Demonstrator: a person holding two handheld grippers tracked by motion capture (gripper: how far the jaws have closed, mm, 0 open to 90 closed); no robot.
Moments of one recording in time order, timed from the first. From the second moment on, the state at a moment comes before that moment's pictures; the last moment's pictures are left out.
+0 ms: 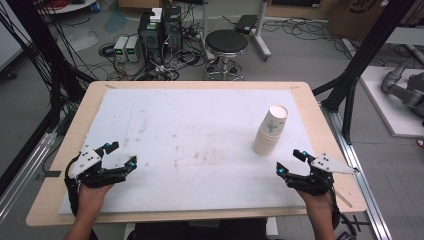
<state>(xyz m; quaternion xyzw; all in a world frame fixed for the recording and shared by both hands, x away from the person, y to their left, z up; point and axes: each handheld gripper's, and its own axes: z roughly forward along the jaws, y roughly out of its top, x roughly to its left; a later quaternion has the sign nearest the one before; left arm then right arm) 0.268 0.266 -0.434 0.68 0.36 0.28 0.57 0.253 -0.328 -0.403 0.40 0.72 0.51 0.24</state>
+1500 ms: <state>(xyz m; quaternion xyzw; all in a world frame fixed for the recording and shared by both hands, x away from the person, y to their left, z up) 0.269 0.266 -0.436 0.68 0.36 0.26 0.58 0.333 -0.317 -0.316 0.41 0.74 0.47 0.24</state>
